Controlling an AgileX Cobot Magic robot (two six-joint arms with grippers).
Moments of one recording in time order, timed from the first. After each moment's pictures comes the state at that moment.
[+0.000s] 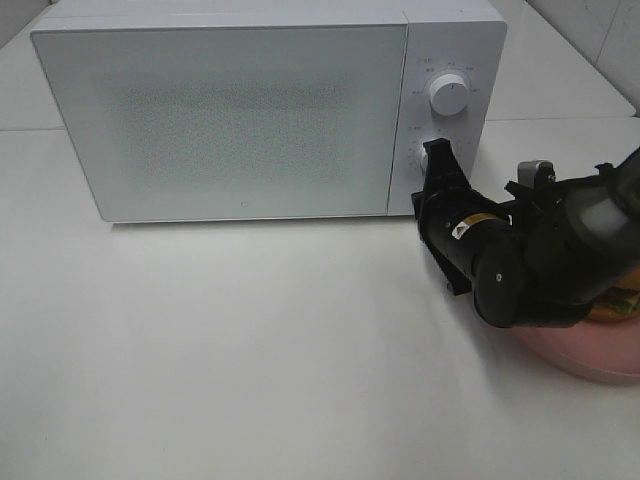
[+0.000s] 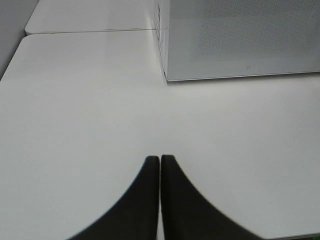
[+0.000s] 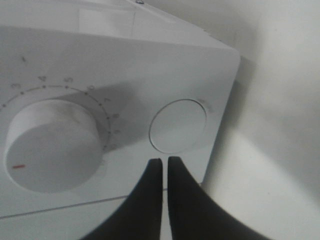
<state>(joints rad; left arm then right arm) 0.00 0.00 -0.50 -0.12 1.04 0.11 0.56 2.09 -0.72 0.49 -1.00 1.30</state>
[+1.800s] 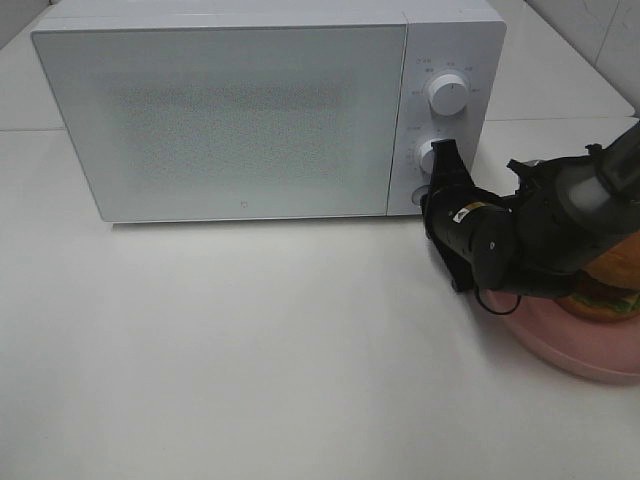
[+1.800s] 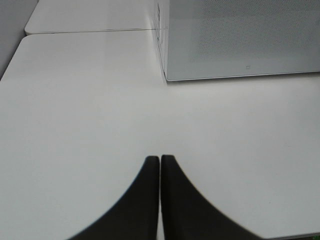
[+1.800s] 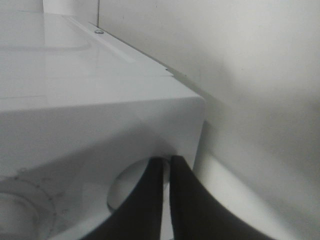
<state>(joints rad) 0.00 0.00 -0.50 -0.12 1.04 0.11 0.48 2.15 -0.84 0.51 -0.83 1.28</state>
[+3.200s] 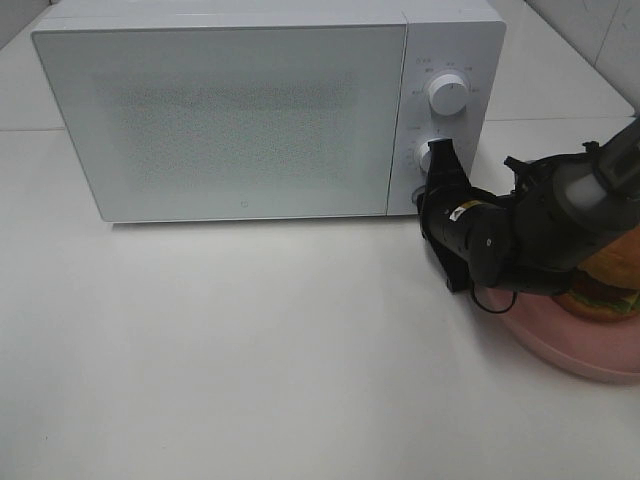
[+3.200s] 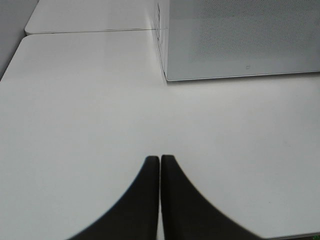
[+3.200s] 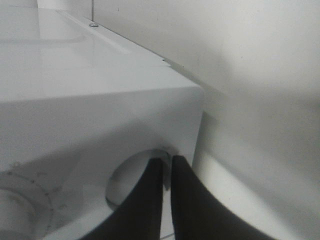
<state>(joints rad) 0.00 0.00 -0.50 -0.12 1.04 0.11 0.48 2.15 -0.86 0.50 -0.82 1.30</state>
